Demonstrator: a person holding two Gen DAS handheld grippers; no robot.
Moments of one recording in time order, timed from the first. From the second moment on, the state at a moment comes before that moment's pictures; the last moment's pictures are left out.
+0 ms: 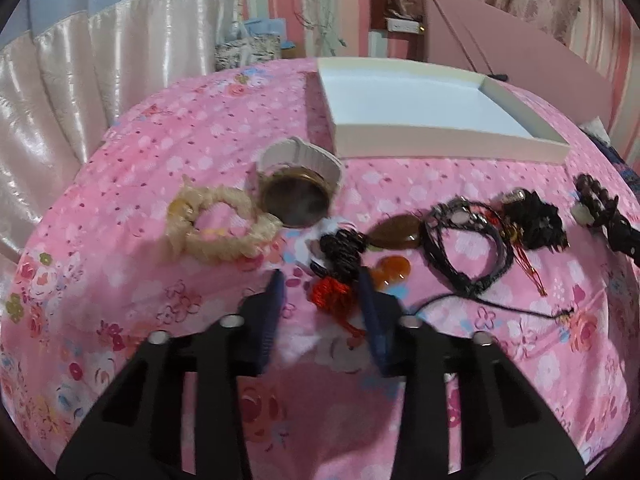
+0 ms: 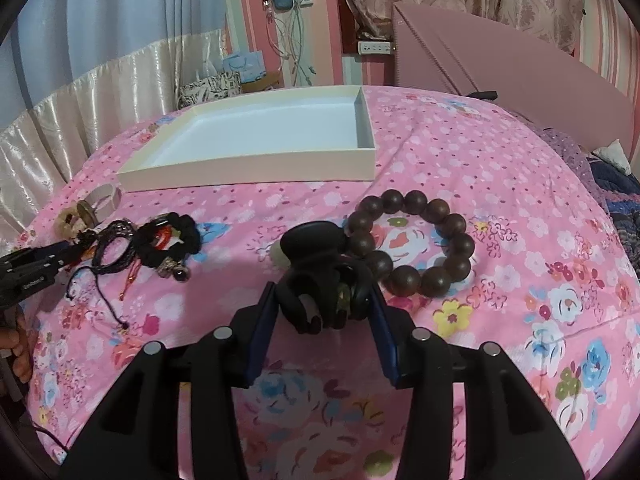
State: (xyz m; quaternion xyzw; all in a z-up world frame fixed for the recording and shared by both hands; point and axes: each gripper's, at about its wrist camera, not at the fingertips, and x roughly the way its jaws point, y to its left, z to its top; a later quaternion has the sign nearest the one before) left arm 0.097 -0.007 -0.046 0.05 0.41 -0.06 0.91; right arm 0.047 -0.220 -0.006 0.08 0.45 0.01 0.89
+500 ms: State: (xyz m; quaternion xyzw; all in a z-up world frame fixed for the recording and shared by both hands) left arm 0.069 -0.009 0.010 0.04 0.33 -0.12 0.93; right arm 0.040 -0.222 0.062 0.08 0.38 0.02 0.92
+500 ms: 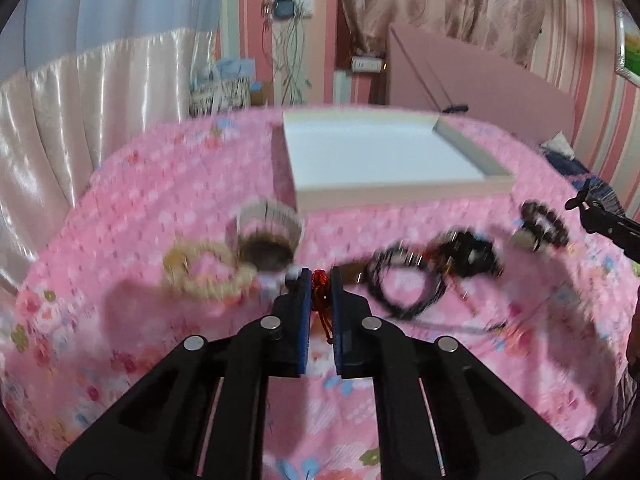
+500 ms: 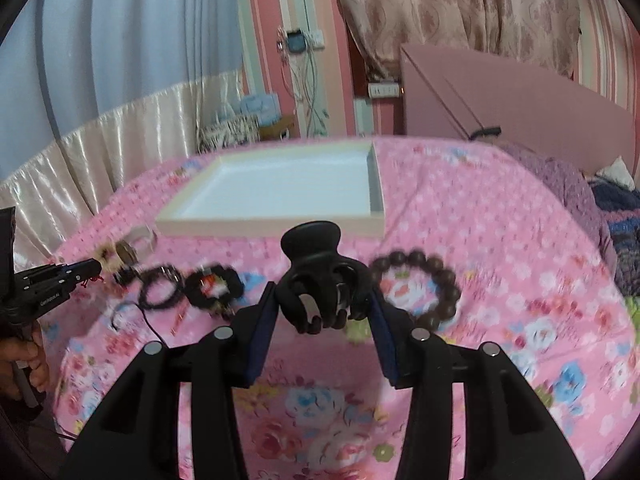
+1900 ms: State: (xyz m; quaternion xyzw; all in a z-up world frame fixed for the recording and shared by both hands) left arm 0.288 -0.062 -0.040 0.05 0.46 -0.07 0.88; right arm 0.205 -0.223 -0.025 0.07 0.52 0.00 0.85
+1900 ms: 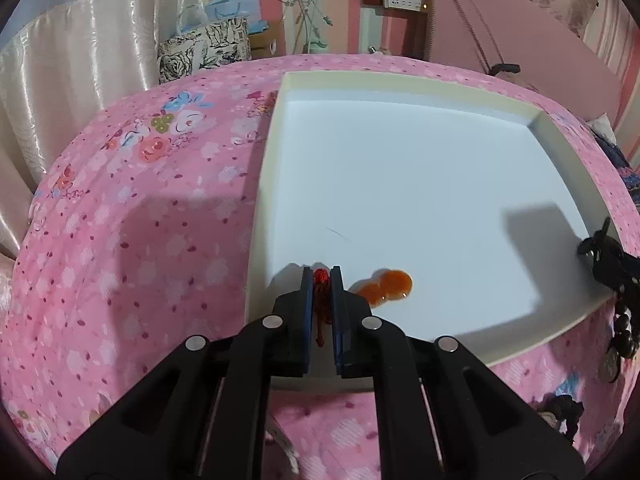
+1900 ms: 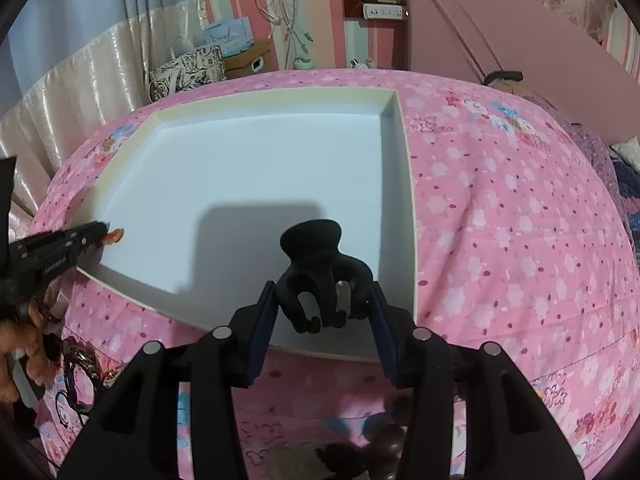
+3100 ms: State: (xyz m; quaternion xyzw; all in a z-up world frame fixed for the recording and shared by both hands) left arm 0.081 0.051 0.031 0.01 0.26 -0.05 0.96; right arm 0.038 -0.283 0.039 0.08 0.40 -0.03 0.91
